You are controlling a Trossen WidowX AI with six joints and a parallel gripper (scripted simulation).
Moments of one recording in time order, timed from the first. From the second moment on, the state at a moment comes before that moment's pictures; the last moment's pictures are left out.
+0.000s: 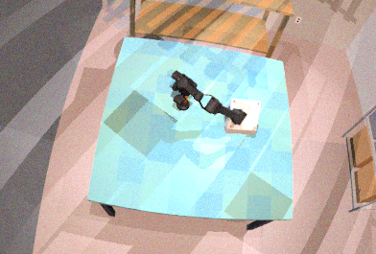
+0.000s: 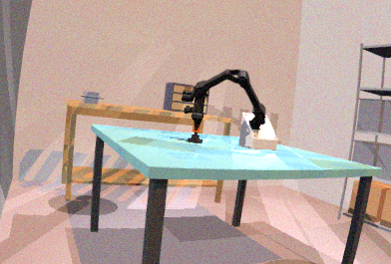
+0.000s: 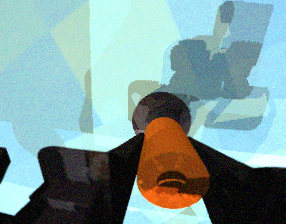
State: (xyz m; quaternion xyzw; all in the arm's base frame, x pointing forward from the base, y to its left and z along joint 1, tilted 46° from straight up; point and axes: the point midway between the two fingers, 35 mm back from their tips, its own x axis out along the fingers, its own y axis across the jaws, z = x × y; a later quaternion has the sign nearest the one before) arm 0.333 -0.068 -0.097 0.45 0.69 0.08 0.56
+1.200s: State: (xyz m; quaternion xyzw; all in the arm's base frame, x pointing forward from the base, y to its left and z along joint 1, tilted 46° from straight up) arm 0.333 -0.068 -0.097 0.51 0.69 0.00 0.51
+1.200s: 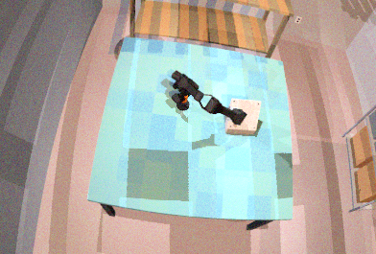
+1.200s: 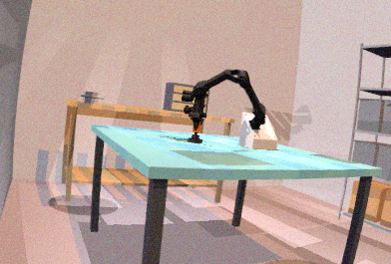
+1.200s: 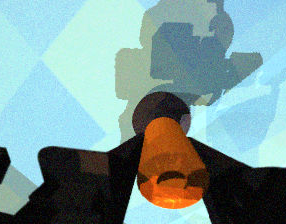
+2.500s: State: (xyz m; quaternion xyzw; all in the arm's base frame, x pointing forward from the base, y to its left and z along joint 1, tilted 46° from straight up) arm 0.333 -0.069 -0.096 0.56 0.69 -0.07 0.46
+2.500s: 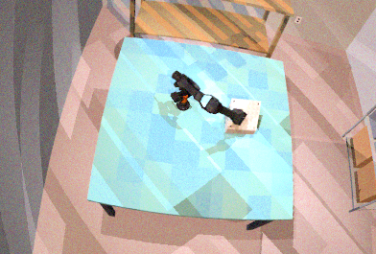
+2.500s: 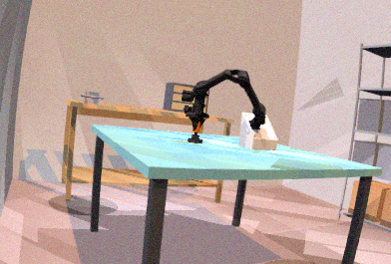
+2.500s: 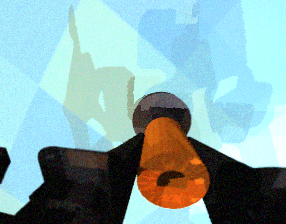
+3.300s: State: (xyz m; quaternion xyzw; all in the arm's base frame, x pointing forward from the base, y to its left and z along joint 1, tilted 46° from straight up) arm 0.332 -0.068 -0.096 0.60 0.68 -0.14 0.40
